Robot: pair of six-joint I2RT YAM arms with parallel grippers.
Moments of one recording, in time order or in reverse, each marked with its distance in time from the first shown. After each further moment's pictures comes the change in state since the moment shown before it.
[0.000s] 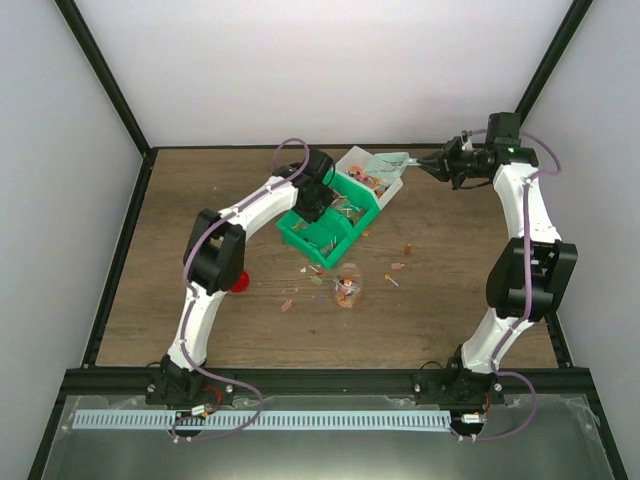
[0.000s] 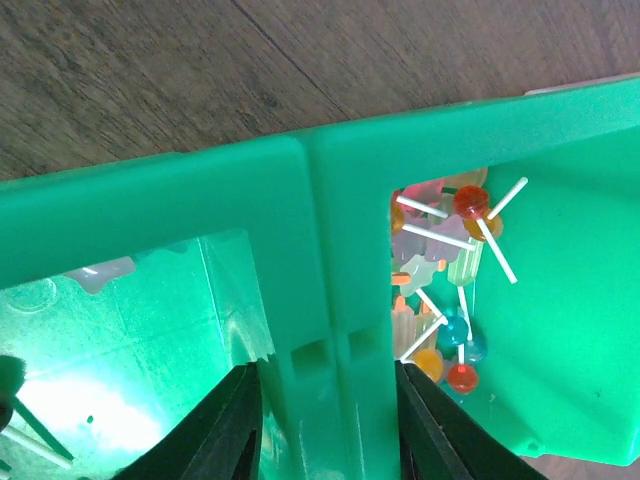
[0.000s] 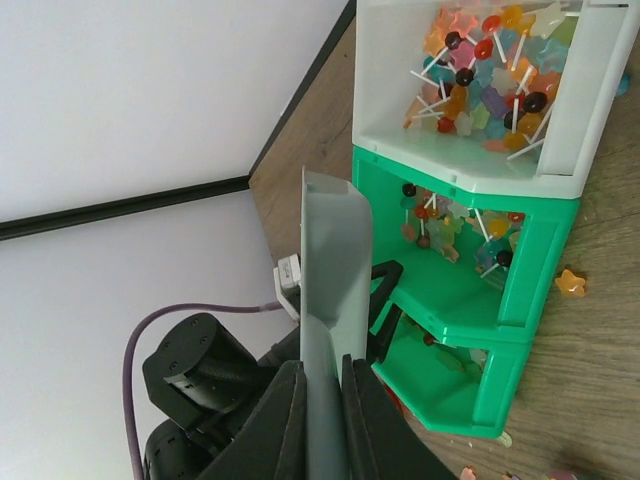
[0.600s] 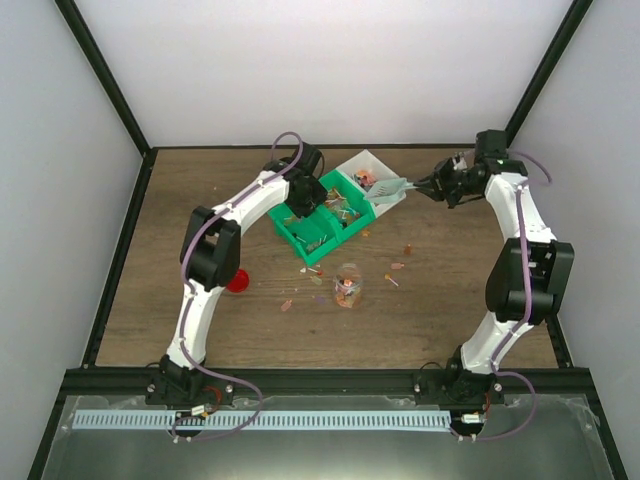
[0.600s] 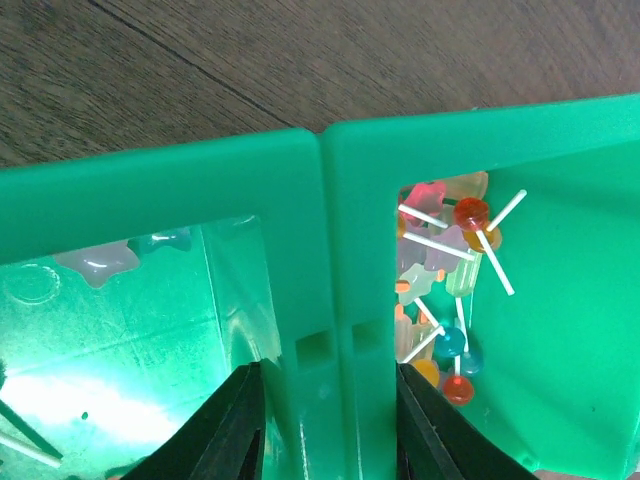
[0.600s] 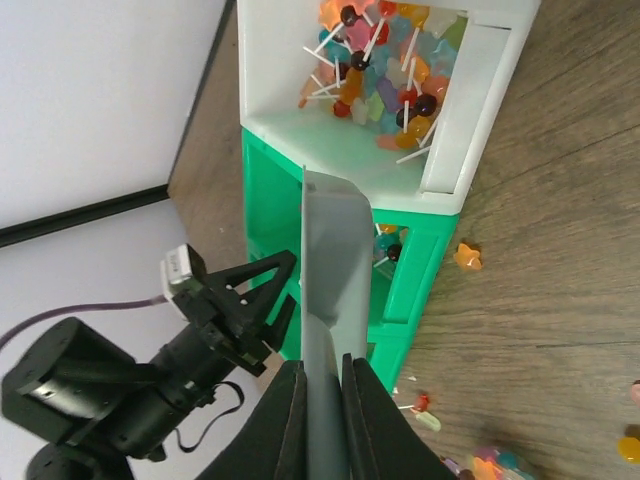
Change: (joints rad) left arm 0.061 0.020 0.037 -0.026 0.087 0.210; right arm 0.021 -0.023 -0.144 -0.016 0.098 -0.040
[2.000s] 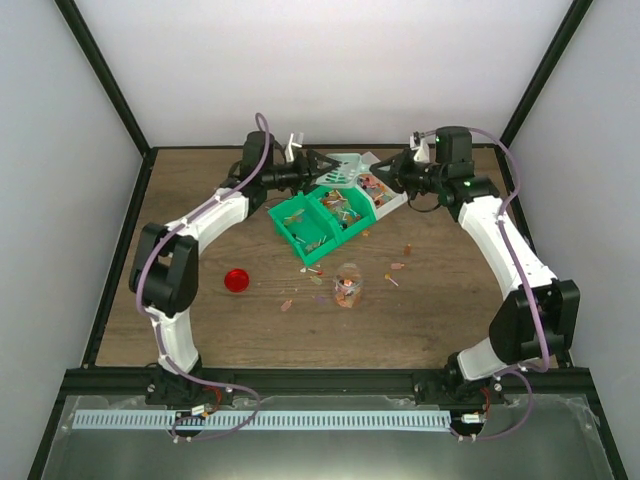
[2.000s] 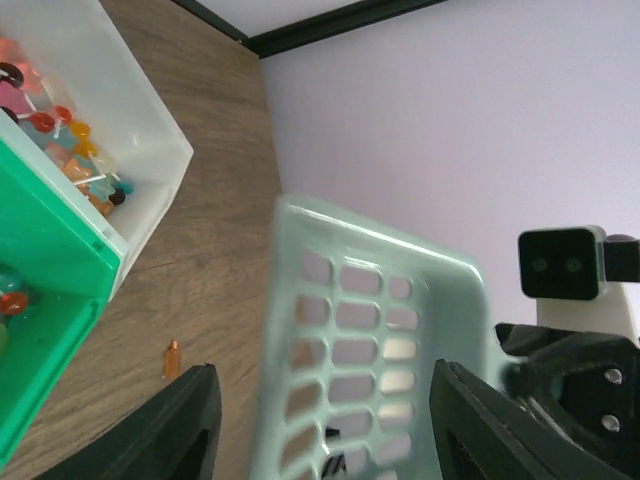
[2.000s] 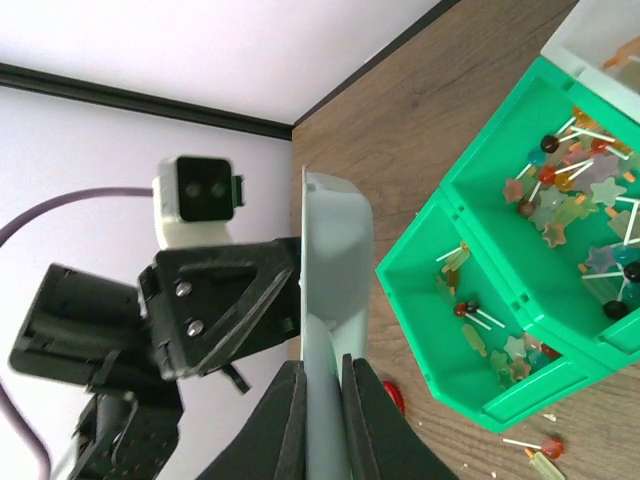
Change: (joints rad) left arm 0.105 -0.407 -0.530 0.910 0.675 0.102; right arm 0.309 -0.253 -0.156 0.383 0.112 0.111
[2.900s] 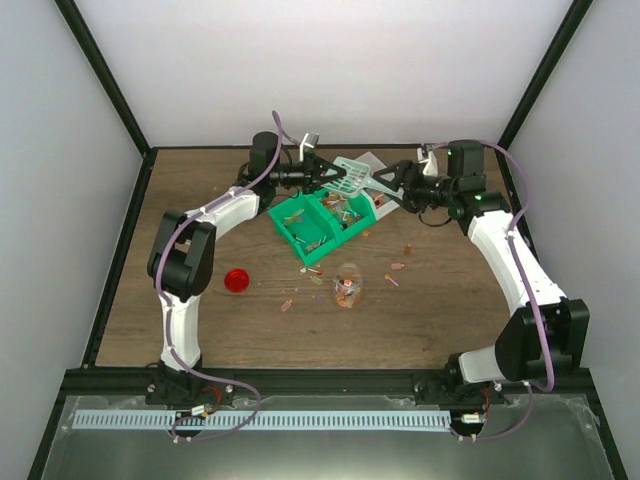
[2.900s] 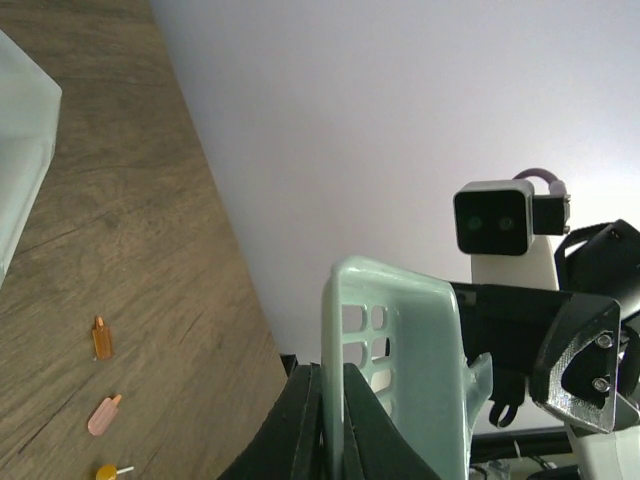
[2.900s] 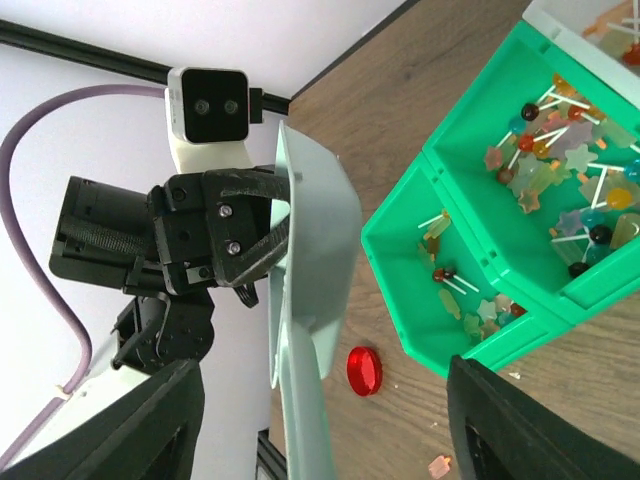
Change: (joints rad) left arm 0.006 0.175 0.065 0.306 0.291 -0.109; right arm -0.048 -0.107 -0.130 -0.005 -0.082 -0.068
